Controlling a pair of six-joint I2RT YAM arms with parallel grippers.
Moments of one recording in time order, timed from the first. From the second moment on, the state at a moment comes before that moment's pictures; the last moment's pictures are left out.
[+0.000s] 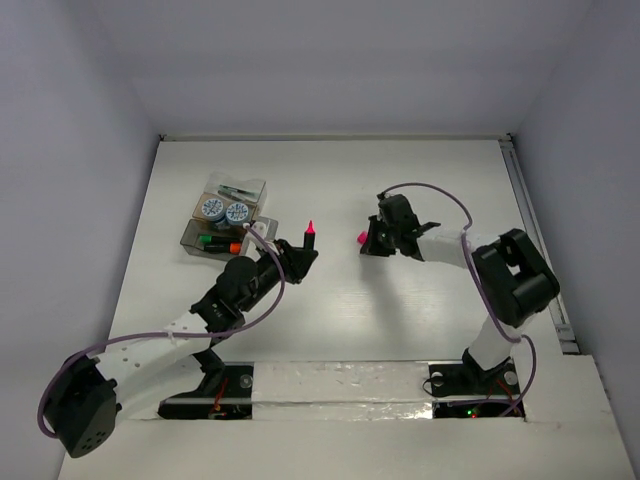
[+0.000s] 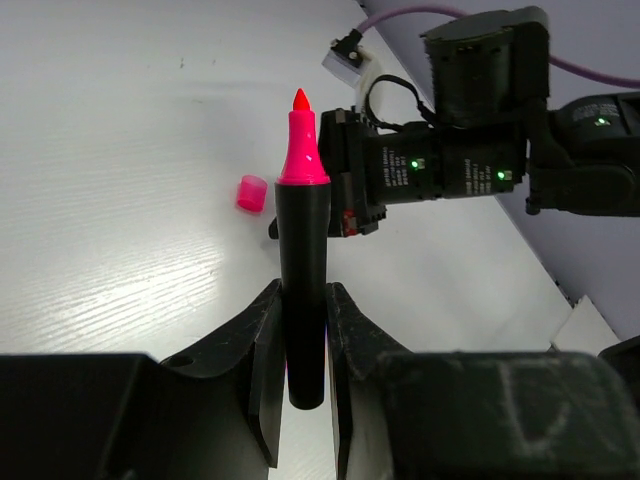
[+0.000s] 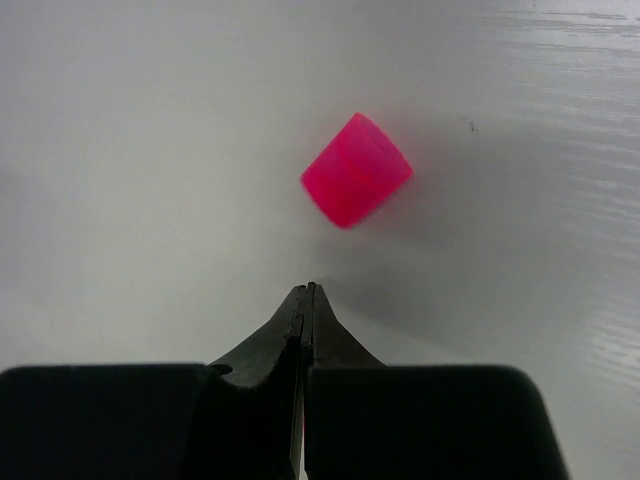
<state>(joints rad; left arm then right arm) -0.77 0.86 0.36 0.44 -0.08 -0.56 0.51 1.69 0.91 -0.02 -0.15 0.58</state>
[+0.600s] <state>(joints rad) -0.77 0.85 0.33 0.46 -0.06 -0.55 0.51 1.84 1.05 -0.08 0.04 0.56</state>
